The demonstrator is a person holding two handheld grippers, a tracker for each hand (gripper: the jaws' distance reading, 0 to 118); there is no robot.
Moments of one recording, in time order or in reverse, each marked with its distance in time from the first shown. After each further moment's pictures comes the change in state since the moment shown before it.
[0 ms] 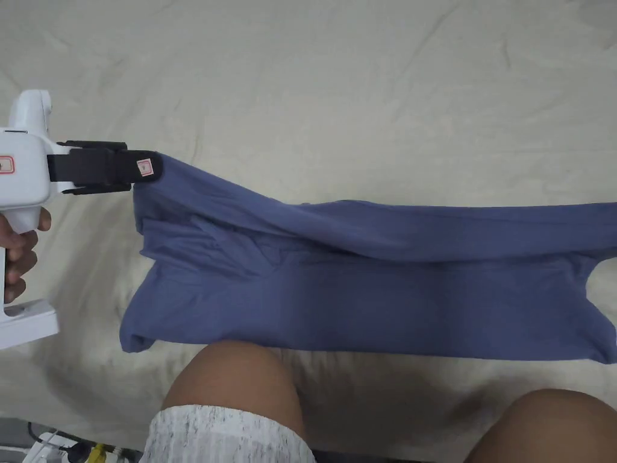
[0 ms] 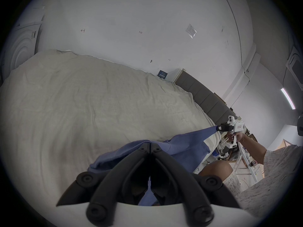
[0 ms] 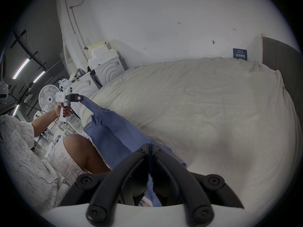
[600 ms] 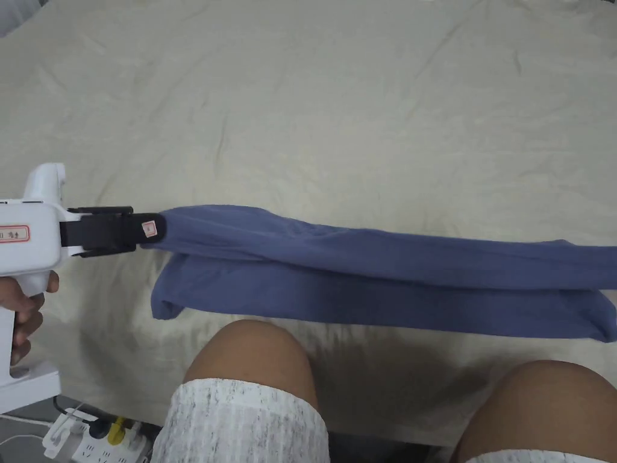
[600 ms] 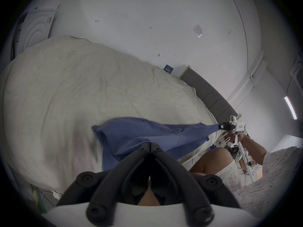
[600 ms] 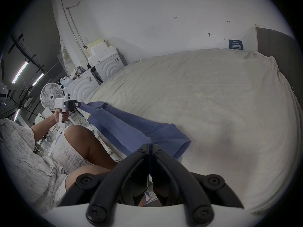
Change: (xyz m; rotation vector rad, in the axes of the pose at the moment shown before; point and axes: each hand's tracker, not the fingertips) left arm -0.005 -0.094 0.049 -0.042 0.043 0.092; right arm -0.020 -0.068 0.034 -0.034 -0.001 -0.044
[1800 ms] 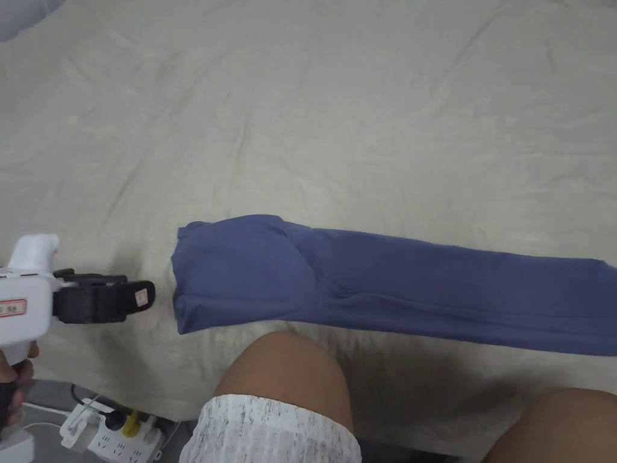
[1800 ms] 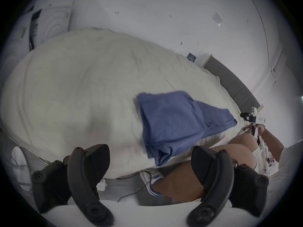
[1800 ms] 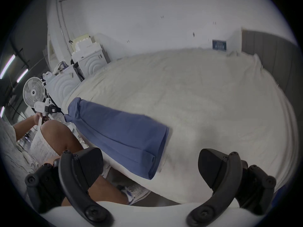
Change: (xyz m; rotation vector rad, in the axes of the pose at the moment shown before) left arm -0.039 -0.063 0.039 -0.038 0.244 0.015; right arm -0.011 -0.032 0.001 0.038 -0.226 0.049
